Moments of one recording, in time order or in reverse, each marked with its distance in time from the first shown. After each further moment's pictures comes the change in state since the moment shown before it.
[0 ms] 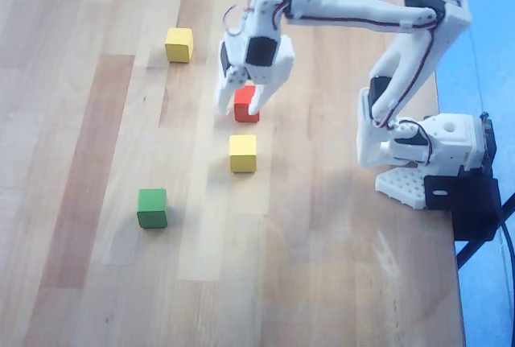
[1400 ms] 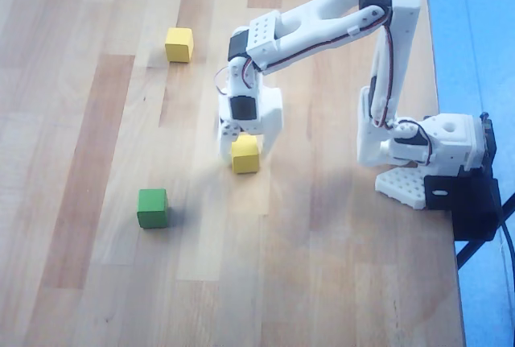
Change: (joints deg) arm 3.1 -20.4 14.4 -22.9 4.3
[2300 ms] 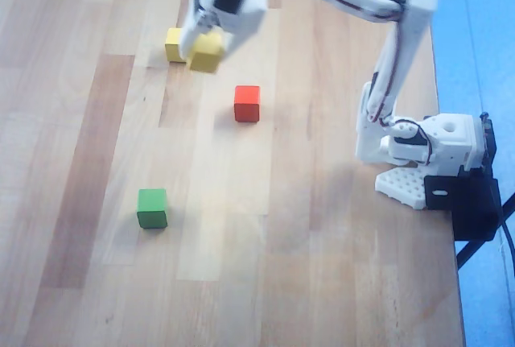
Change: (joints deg) arm 11.5 2.7 -45.4 28.4 -11.6
